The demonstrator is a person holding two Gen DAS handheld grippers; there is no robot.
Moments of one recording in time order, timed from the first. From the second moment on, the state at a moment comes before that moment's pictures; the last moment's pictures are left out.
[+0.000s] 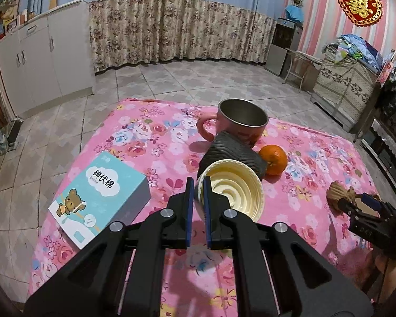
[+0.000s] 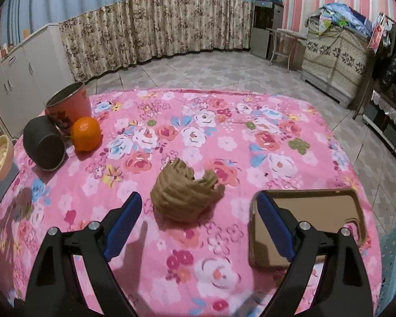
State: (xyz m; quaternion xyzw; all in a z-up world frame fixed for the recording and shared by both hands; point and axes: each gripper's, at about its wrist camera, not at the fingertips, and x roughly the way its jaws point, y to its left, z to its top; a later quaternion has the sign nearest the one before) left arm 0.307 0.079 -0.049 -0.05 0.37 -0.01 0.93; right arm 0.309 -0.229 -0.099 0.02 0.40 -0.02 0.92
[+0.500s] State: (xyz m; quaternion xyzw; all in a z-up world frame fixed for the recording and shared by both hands) left arm 0.309 0.076 -0.053 -0.04 0.38 -0.01 0.93; right arm 0.303 -0.224 -0.096 0.02 0.40 0.00 0.92
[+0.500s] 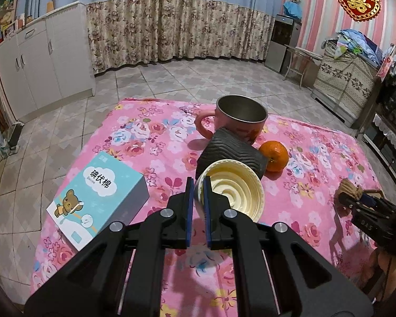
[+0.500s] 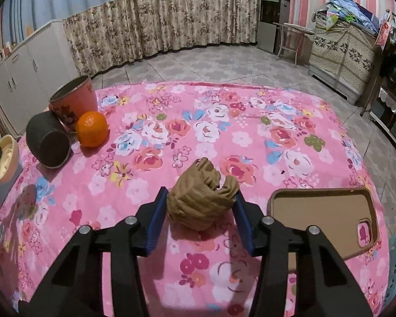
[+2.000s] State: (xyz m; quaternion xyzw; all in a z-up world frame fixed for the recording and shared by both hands) left arm 0.191 -0.240 -0.026 0.06 0.33 -0.28 0.90; right arm 0.047 -0.496 -0.036 0.13 0.29 -0.22 0.92
